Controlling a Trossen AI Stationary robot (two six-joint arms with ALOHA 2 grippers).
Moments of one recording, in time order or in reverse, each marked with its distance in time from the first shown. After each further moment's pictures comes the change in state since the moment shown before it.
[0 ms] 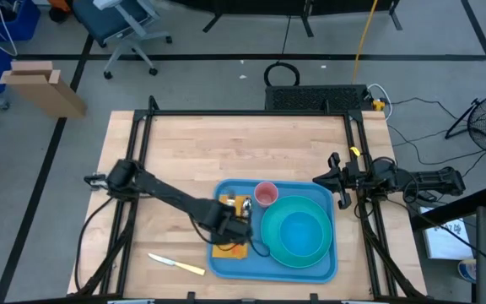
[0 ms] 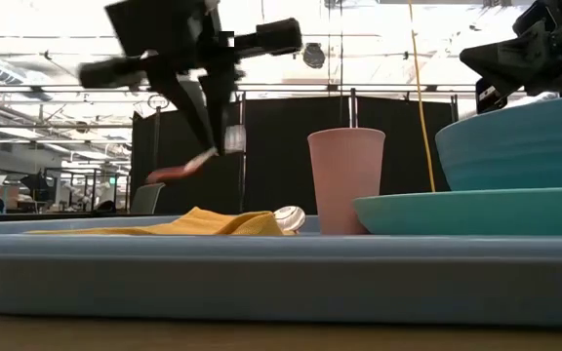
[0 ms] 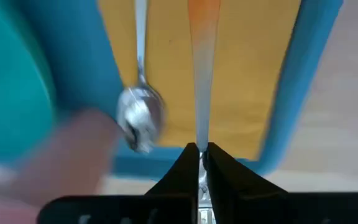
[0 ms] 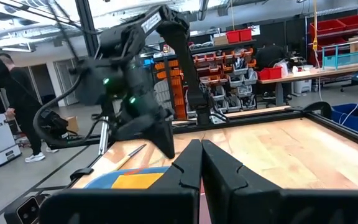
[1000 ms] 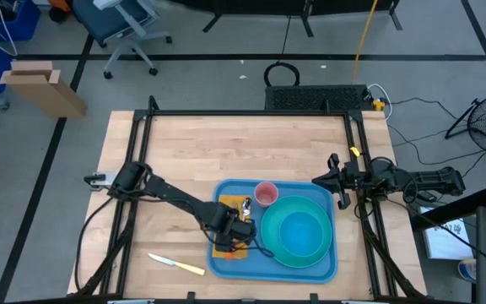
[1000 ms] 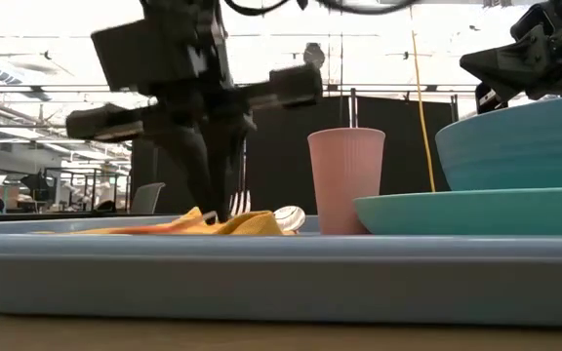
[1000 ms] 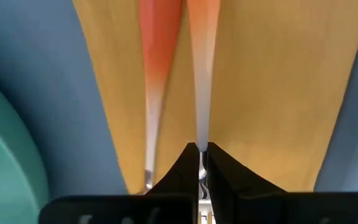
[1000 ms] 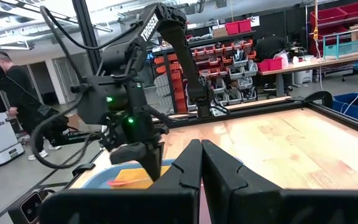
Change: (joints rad) left arm 0.009 0.077 -0.073 0.226 0.256 0.052; right arm 0.000 0.000 0.000 -0.030 0.000 0.026
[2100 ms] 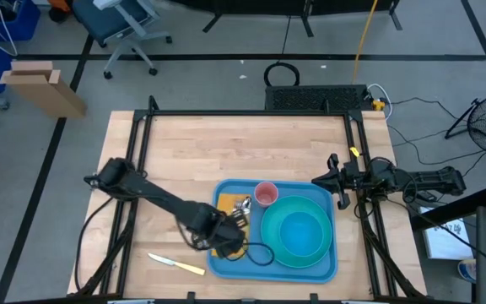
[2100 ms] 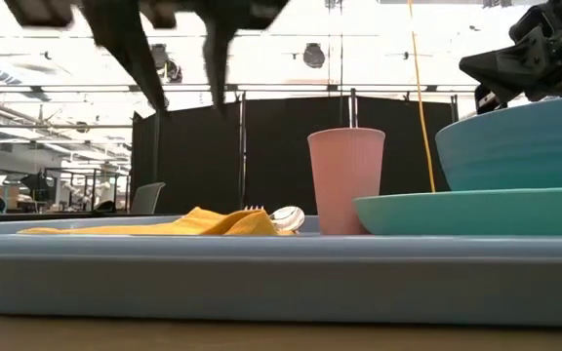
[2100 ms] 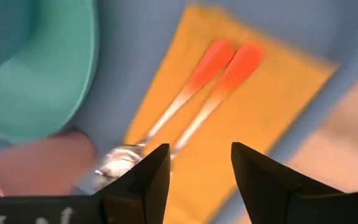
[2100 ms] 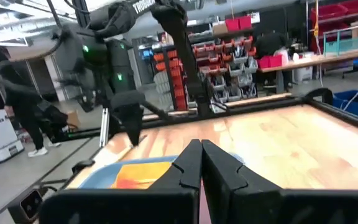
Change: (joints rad) left arm -0.068 -0.134 0.068 -0.124 -0.005 -0.603; right arm 0.000 0.009 0.000 0.000 -0.002 -0.001
